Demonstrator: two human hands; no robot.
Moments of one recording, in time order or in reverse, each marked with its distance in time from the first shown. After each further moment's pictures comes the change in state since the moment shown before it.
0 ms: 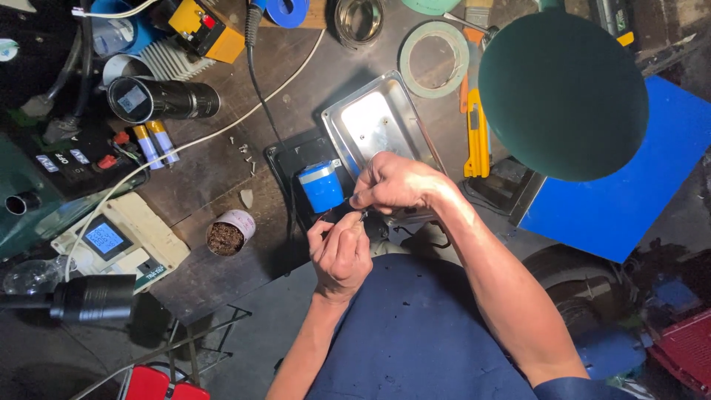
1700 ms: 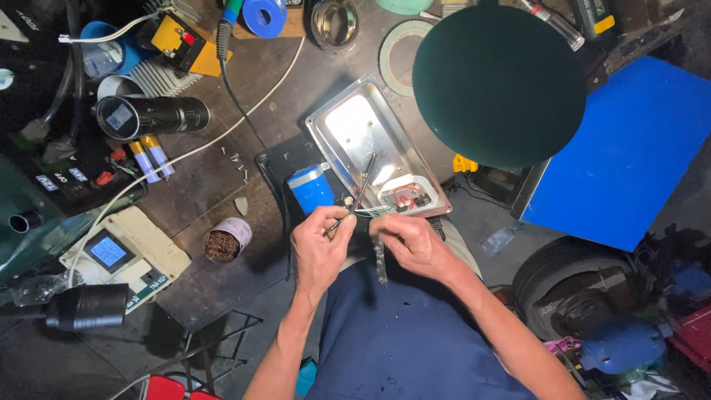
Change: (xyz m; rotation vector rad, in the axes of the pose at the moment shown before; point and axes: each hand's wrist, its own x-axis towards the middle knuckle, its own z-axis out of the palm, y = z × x) left_hand 0.039 -0.005 -0.024 -0.569 -0.465 -0.895; right_hand -0.046 0.101 0.088 0.080 0.544 -0.557
